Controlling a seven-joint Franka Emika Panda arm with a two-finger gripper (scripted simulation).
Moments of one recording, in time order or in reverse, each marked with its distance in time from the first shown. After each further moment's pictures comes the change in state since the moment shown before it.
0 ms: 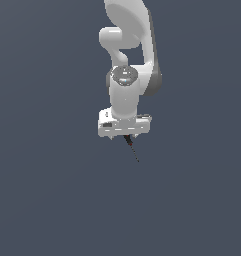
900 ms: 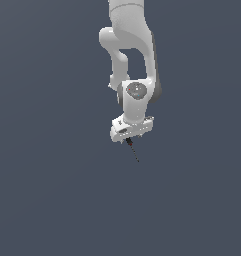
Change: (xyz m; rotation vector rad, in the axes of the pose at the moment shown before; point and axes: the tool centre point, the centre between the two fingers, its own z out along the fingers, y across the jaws) arm -0.043 -0.044 0.081 -0.010 0.003 -0.268
